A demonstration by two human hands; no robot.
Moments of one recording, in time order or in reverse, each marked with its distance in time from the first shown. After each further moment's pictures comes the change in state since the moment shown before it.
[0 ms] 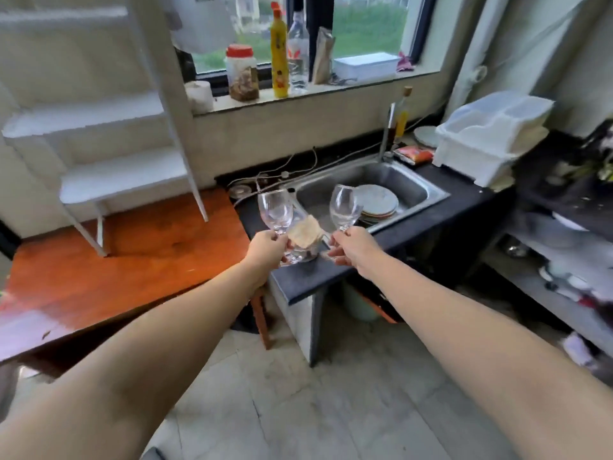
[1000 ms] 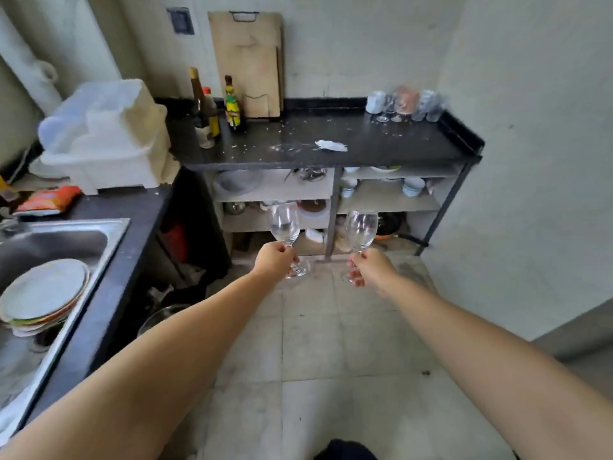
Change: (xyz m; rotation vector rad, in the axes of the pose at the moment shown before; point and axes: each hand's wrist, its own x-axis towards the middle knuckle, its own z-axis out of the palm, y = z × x) left_hand -0.143 0.184 0.462 0.269 -1.049 0.464; right_hand -0.170 0.191 -0.411 0.370 1.020 0.323
